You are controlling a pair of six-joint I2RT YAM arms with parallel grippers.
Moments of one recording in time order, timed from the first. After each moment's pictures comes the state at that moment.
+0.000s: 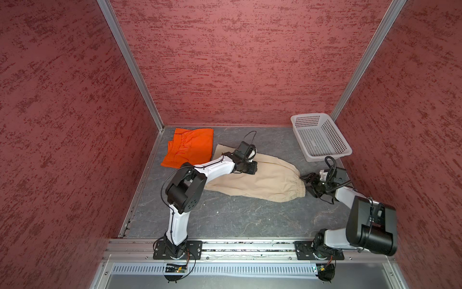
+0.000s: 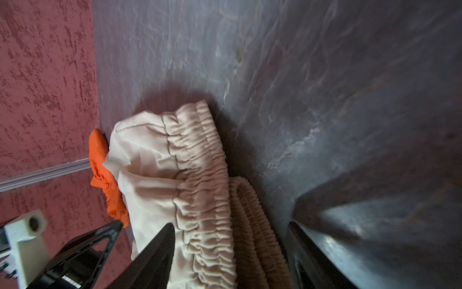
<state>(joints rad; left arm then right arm) -0.69 2.02 1.43 -0.38 0.23 -0.38 -0.34 1.42 0.55 -0.14 -0.67 0.65</state>
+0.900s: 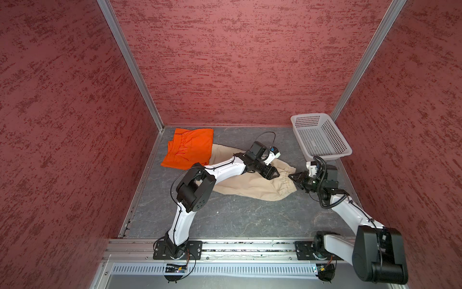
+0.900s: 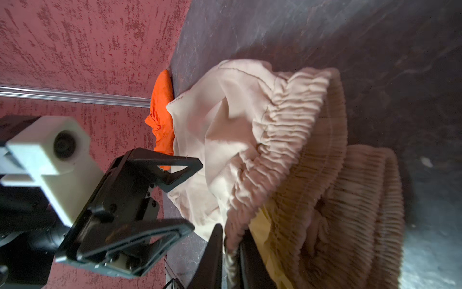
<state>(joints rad) -0.80 2.07 1.56 -0.29 0.50 -0.06 -0.08 1.15 0.49 -0.06 -0.73 0.79</state>
